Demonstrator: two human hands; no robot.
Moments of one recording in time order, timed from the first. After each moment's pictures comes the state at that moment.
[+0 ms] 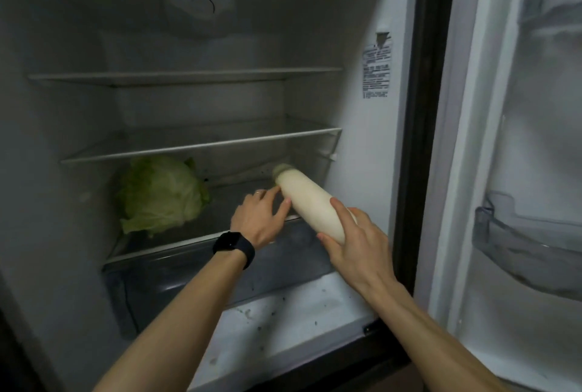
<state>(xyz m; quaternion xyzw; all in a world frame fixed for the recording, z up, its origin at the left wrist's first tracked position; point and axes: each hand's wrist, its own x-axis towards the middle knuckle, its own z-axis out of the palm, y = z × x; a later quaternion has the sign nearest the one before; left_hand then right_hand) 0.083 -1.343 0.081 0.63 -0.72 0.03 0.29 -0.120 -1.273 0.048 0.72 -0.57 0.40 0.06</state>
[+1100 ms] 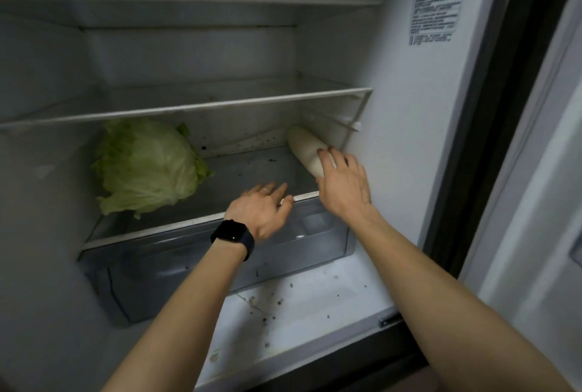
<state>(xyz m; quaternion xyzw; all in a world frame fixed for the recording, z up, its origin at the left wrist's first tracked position) 0.108 -1.383 0.046 0.65 -0.76 0.03 0.08 -0.076 -1.427 0.056 0.75 -0.60 0.26 0.12</state>
